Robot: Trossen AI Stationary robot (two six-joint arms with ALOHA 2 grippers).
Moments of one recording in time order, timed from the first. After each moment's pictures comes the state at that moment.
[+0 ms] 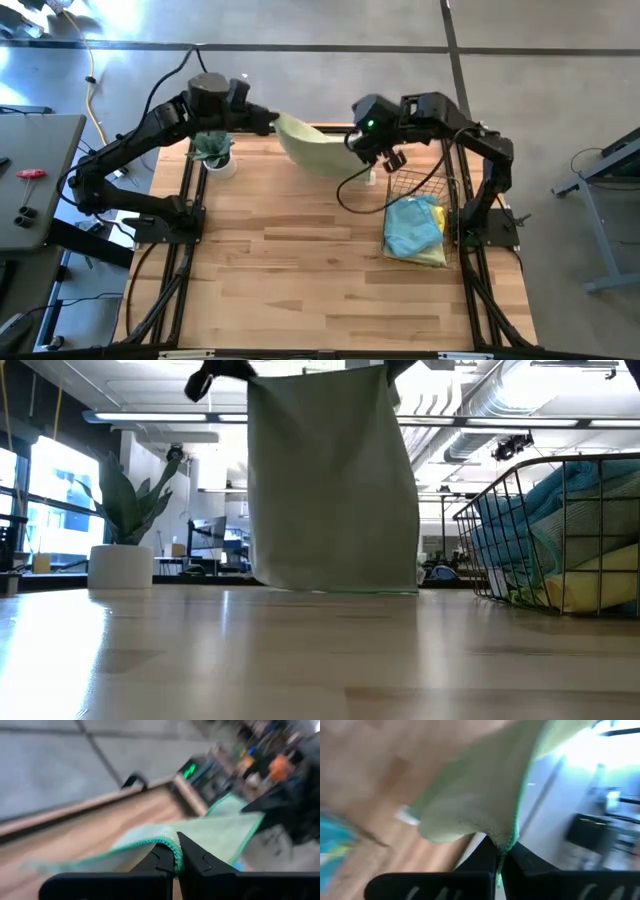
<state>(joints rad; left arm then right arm) 0.65 1.19 1.38 -0.63 0.07 -0.64 -0.18 1.79 2.28 -1.52 0.33 -0.96</state>
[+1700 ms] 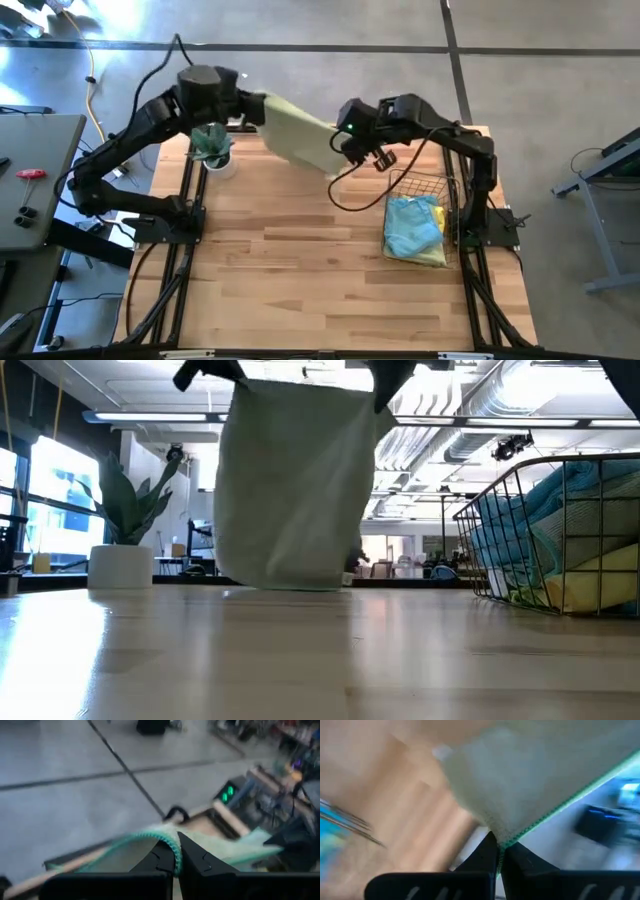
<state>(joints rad) 0.70 1.18 1.45 -0.67 -0.15 -0.46 -0.20 1.89 2.30 -1.55 0.37 -0.99</state>
